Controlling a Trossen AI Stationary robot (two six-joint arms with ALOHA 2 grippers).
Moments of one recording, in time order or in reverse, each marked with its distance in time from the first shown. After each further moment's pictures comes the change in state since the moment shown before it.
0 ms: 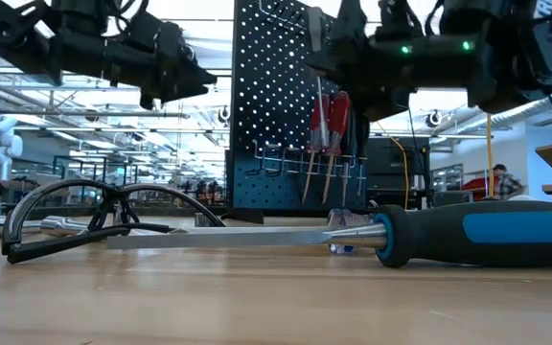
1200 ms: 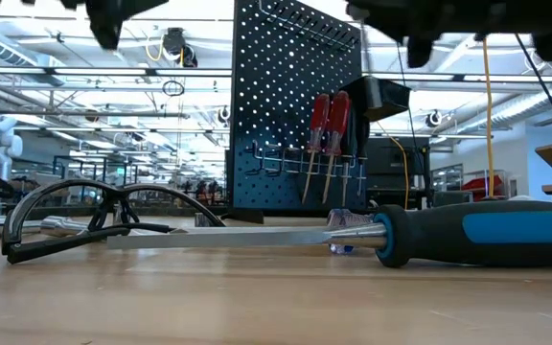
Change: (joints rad) left arm -0.703 -0.218 0.043 -0.205 -0.287 -0.050; right arm 0.239 -0.291 -0.075 -0.275 -0.051 -0.107
